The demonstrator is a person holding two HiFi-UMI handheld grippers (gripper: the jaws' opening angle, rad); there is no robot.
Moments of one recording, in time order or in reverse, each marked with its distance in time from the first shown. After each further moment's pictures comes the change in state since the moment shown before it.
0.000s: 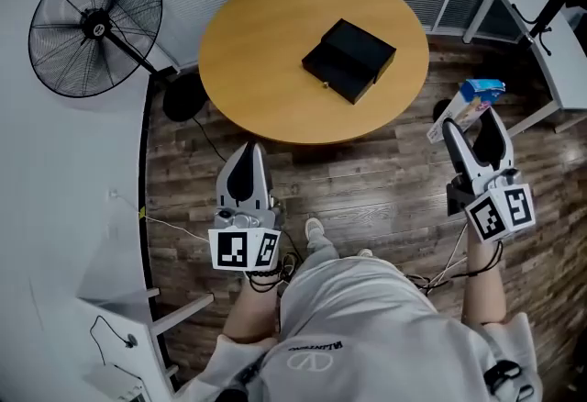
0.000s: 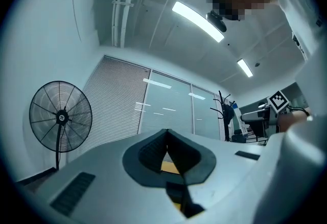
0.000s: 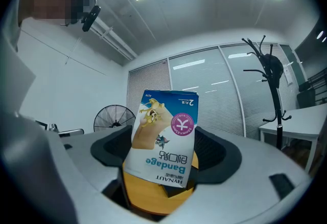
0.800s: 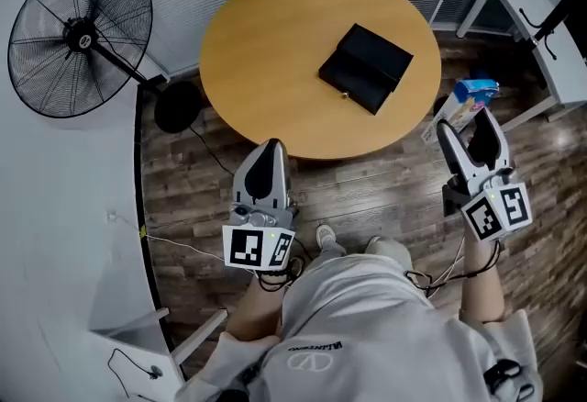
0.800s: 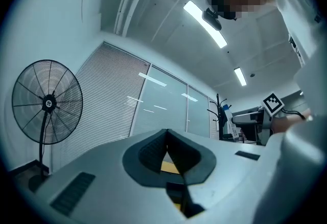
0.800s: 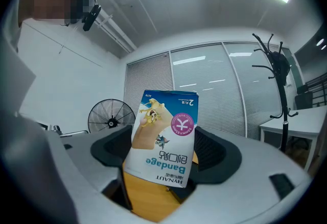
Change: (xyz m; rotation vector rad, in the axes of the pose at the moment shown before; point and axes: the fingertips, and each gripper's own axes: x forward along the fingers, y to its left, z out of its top) left arm 0.048 0.075 -0.027 -0.082 0.015 -0.135; right arm 0.086 0.064 -0.025 -0.014 0.037 -0.051
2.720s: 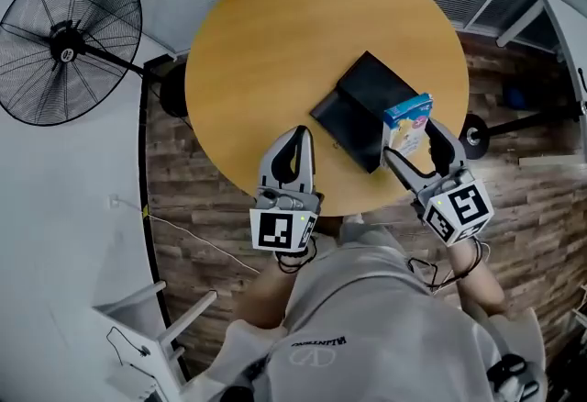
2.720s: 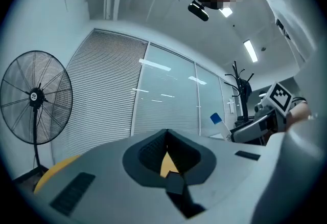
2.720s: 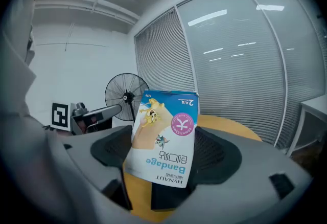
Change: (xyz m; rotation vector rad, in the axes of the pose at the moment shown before) left arm 0.274 0.005 -0.142 0.101 0.137 0.111; right arm 0.237 -0.123 -0.139 0.017 0.350 0.355
